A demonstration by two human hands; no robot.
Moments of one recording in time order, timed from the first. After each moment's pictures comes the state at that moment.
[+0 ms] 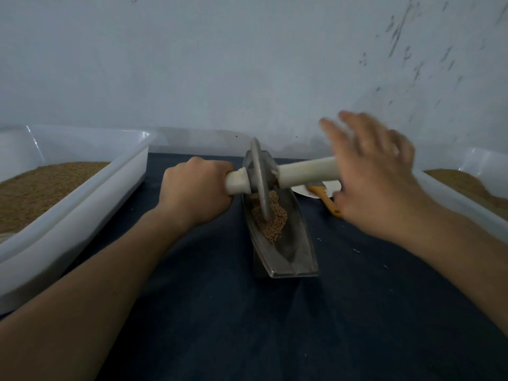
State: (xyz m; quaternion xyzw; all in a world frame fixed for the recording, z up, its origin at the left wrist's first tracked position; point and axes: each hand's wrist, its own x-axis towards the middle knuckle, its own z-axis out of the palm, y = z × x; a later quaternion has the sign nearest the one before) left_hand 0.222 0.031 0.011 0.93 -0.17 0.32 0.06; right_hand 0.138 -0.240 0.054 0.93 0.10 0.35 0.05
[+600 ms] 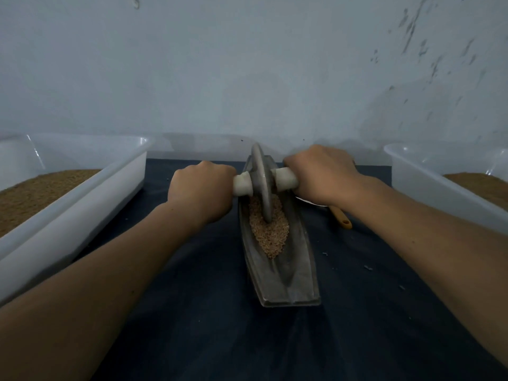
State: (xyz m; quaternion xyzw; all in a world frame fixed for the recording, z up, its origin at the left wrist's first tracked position) left_hand 0.251 0.009 0.012 0.96 -0.12 0.25 -0.03; right_hand 0.249 -0.217 0.046 0.96 0.15 0.21 0.10
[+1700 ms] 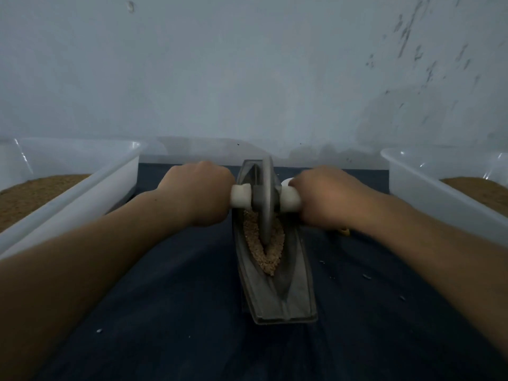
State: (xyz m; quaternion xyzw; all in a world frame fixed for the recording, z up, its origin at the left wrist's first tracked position) left_hand 0.247 0.010 0.036 0.96 -0.17 0.17 -0.11; right_hand 0.231 -0.230 0.037 0.98 0.15 0.10 0.04
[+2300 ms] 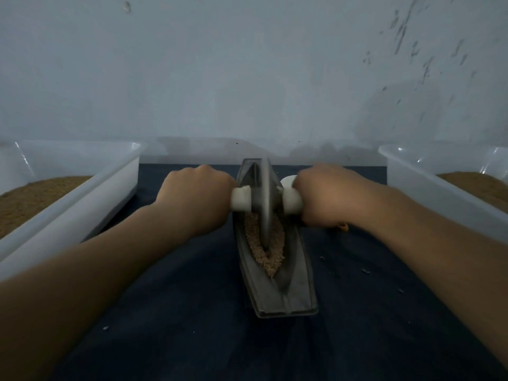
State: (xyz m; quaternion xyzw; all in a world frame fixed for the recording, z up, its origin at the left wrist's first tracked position) left_hand 0.230 0.011 0.028 0.96 -0.16 0.22 -0.10; right_hand 0.220 -0.222 0.046 0.98 0.13 0.07 0.09
